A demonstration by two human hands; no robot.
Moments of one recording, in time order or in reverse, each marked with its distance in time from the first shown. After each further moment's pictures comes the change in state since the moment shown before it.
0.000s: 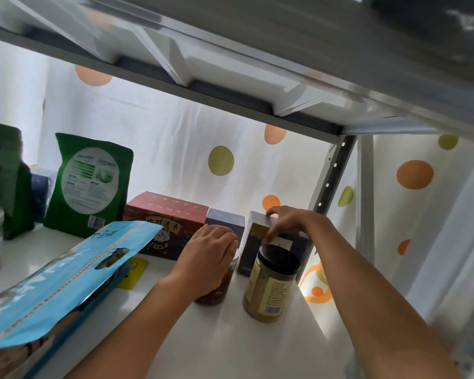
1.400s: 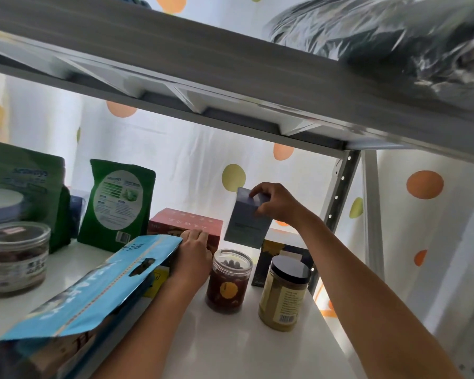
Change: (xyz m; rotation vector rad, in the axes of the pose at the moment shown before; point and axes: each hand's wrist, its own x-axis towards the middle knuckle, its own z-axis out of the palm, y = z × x) left_hand 0.004 -0.040 -0.006 0.101 0.112 -0.486; right_hand -0.048 -0.092 -0.006 0.222 0.416 -0.456
